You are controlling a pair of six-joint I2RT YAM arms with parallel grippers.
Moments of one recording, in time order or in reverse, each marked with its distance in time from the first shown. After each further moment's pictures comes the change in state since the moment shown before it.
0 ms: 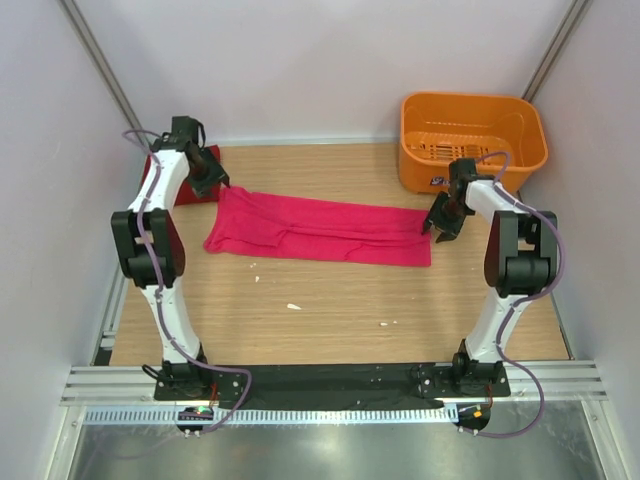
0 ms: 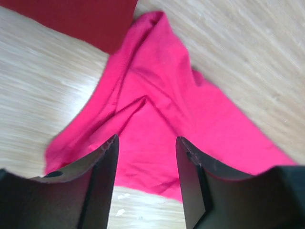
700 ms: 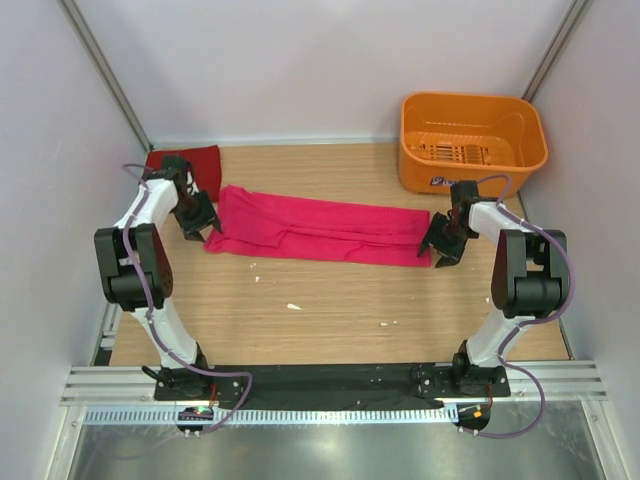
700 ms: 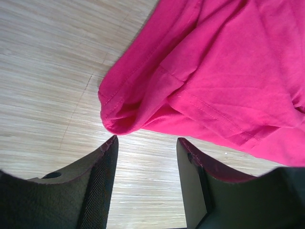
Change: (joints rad) left arm 0.076 -0.226 -0.447 0.010 0.071 0.237; right arm -0.001 -0.178 -0.274 0.037 -0.078 -0.031
